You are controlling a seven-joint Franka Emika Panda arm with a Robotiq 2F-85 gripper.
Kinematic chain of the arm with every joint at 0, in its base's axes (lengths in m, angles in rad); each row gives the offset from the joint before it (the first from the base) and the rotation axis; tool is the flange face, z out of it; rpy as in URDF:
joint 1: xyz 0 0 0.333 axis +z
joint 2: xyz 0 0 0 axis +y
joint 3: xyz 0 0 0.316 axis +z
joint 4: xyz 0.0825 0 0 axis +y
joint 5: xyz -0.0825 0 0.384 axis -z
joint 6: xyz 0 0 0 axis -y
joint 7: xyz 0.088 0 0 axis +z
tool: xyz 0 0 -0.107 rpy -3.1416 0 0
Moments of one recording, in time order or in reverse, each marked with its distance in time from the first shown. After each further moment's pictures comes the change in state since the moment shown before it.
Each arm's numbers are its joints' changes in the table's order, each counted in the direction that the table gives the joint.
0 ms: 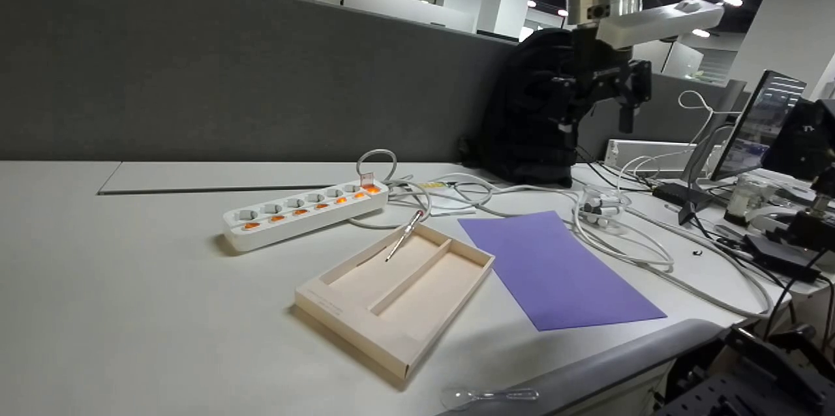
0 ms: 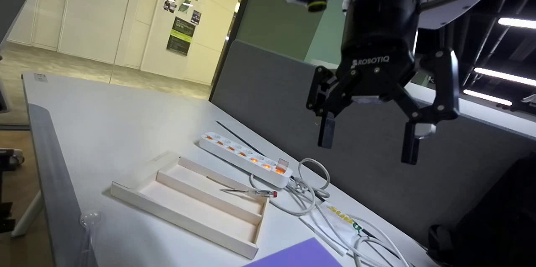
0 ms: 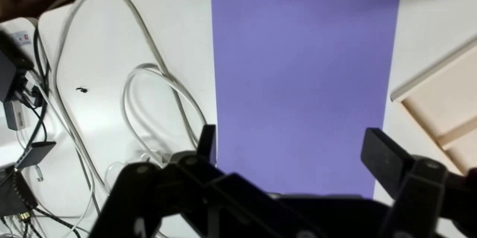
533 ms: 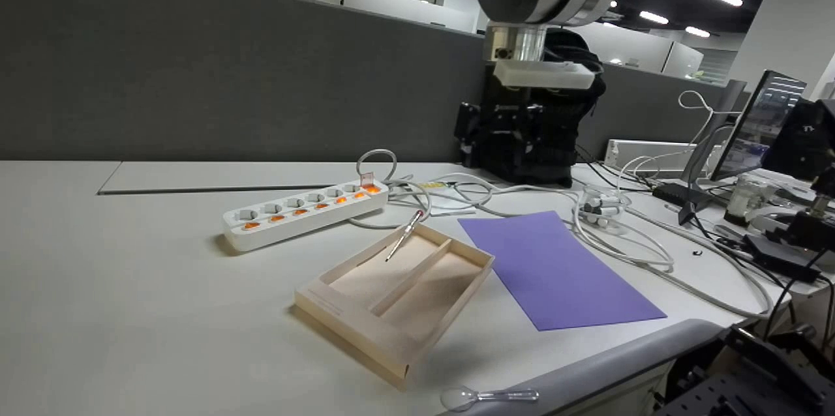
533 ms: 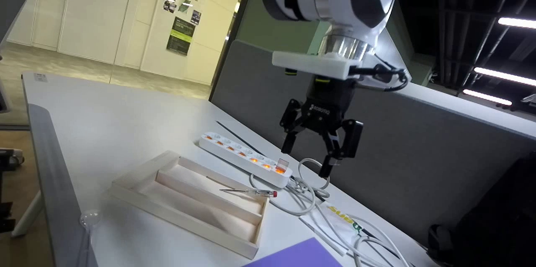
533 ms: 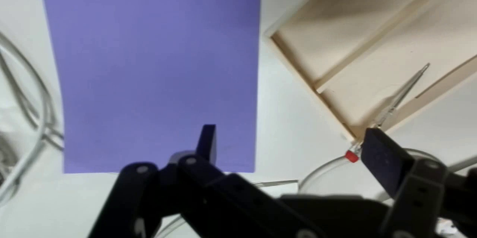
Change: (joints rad) arm 0.107 0.358 0.022 -0.205 -0.319 0.194 0.105
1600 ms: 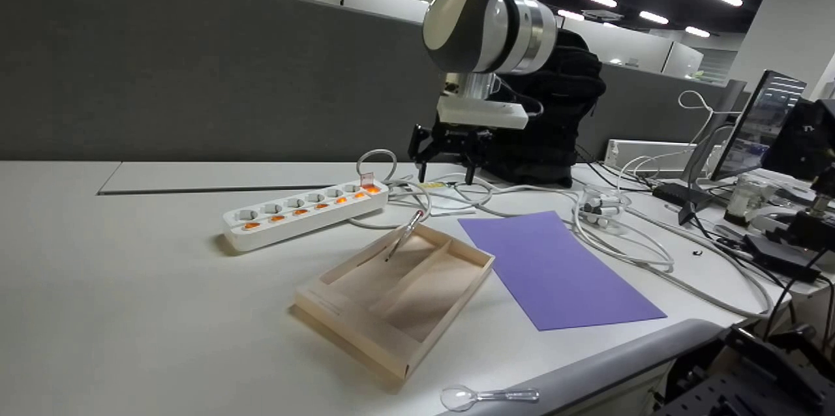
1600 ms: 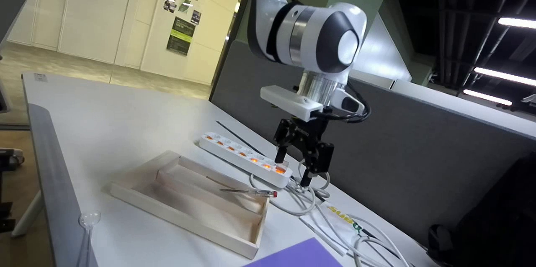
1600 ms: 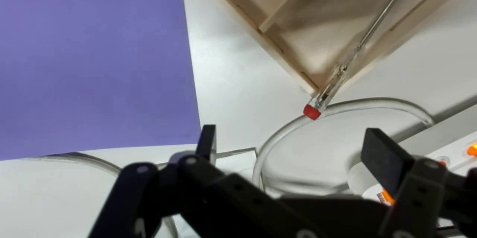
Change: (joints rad) arm 0.101 0.235 -0.026 -0.129 -0.058 0.217 -0.110
